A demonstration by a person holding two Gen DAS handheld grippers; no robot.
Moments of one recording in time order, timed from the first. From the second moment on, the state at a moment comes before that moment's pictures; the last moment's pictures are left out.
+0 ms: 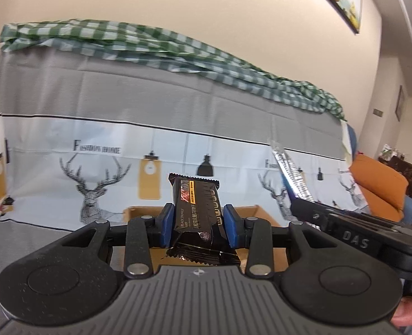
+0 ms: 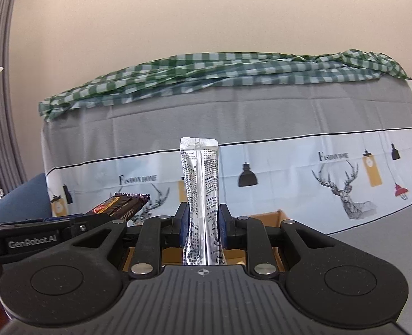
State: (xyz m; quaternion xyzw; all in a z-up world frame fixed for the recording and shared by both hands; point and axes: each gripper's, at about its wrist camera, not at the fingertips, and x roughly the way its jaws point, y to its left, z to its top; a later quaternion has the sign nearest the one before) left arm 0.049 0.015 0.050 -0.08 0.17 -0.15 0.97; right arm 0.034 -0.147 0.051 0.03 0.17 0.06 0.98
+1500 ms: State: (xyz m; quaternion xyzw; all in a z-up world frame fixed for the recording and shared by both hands) left arm 0.036 -0.017 0.049 -0.04 0.16 -0.21 0.96; right arm 0.032 -0.157 0.050 0.03 0.16 0.03 0.99
